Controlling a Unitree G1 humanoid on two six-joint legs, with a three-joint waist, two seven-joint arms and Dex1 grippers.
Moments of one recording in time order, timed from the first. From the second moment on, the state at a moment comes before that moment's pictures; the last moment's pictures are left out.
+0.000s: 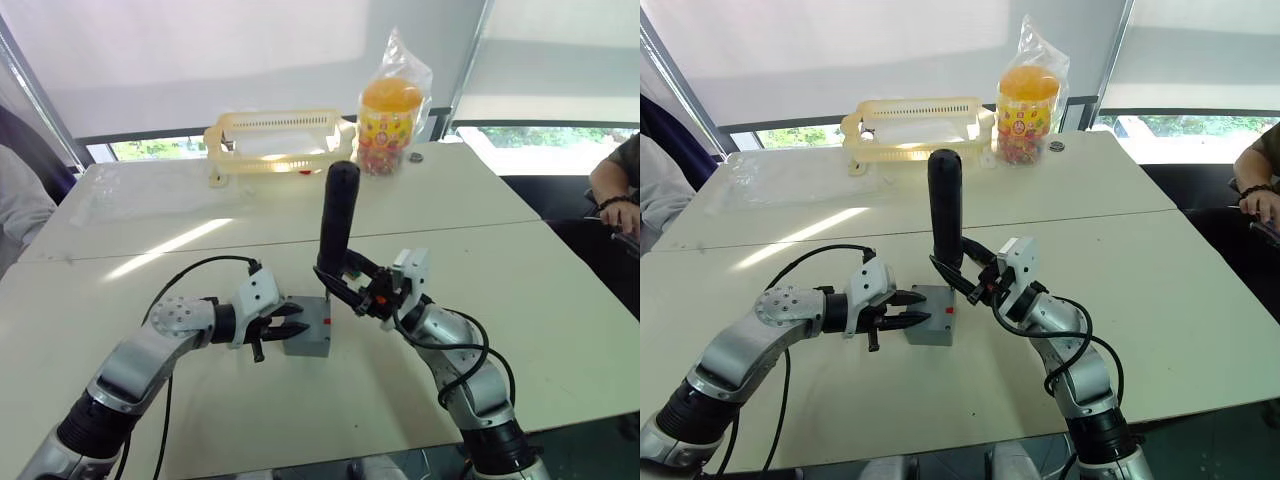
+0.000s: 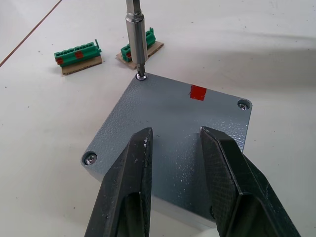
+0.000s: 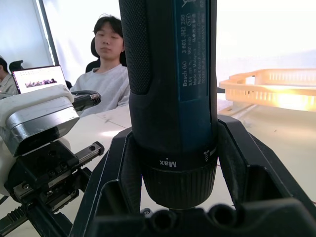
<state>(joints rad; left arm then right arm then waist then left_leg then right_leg) -0.33 0.69 -0.22 -0.36 -0.33 0.58 -0.88 -0.25 -0.22 0.16 -0.24 0.32 0.12 0.65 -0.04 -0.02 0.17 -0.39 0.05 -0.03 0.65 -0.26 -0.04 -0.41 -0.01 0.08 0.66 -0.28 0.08</state>
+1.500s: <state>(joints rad) -0.32 0.66 -0.23 -0.36 -0.29 0.58 -0.87 -0.29 -0.21 0.19 -0.18 0.28 0.16 0.62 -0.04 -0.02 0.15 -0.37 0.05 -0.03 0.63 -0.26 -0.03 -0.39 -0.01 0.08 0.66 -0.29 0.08</state>
